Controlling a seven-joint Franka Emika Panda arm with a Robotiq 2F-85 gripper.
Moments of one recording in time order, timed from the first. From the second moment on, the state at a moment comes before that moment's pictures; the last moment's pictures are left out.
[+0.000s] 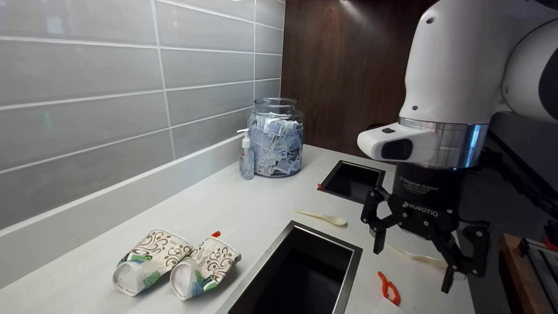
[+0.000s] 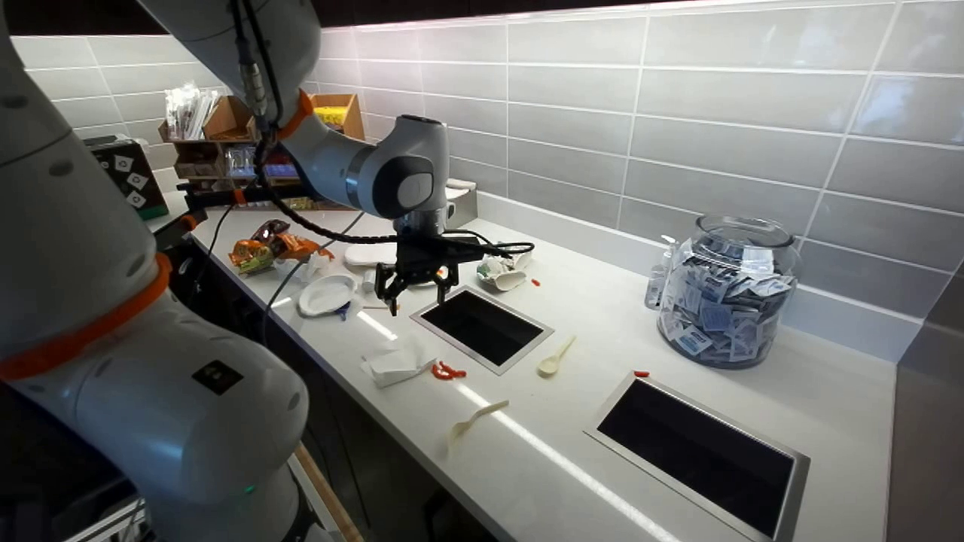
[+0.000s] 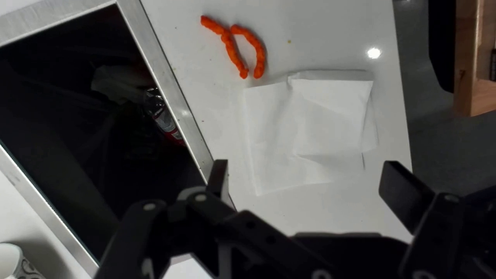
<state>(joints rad) 0.34 -0.21 0.11 -2.67 0.19 2.43 -1.00</state>
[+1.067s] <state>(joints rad) 0.39 -0.17 0.25 -2.74 0.15 2.62 -1.05</state>
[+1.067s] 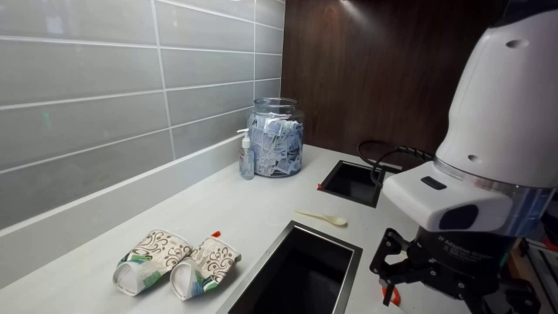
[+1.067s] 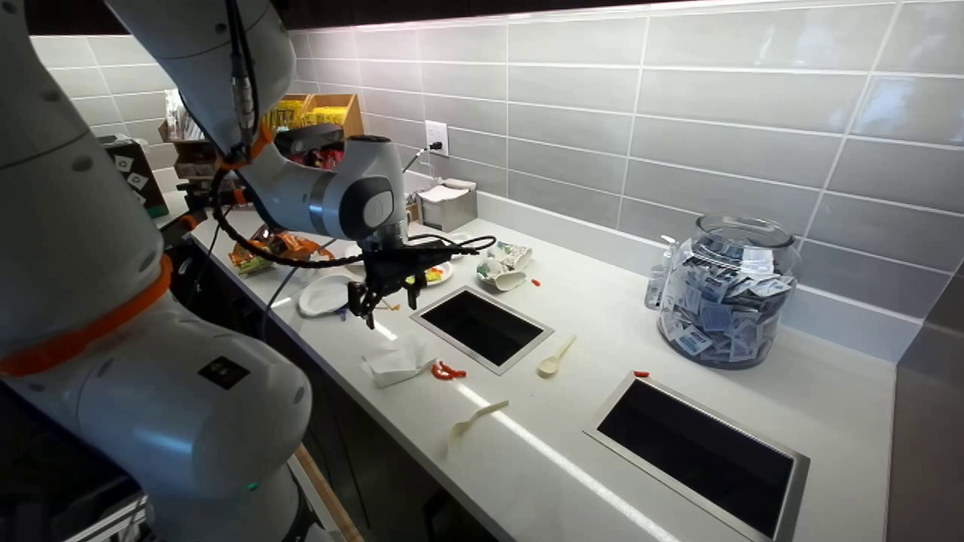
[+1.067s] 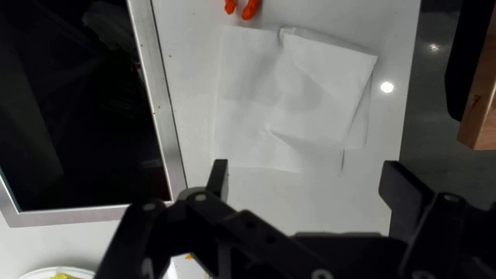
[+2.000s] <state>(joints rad) 0.37 -0.04 0.25 -2.75 0.06 2.65 -0.93</state>
